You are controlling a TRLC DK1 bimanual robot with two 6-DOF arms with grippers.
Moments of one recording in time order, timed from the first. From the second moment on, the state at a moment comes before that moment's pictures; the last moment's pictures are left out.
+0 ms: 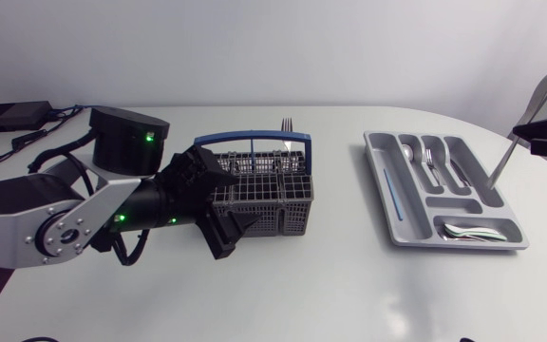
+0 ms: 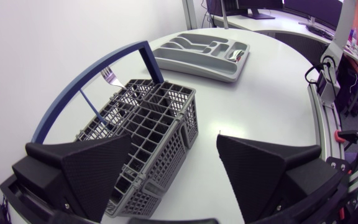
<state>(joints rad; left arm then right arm) -0.58 1.36 0.72 0.04 0.26 0.42 -0.59 1.39 1.06 -0.35 -0.65 -0.58</state>
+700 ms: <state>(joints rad) -0.60 1.29 0.72 -0.05 0.22 0.43 -0.62 1.78 1.30 -0.39 -0.49 -0.60</state>
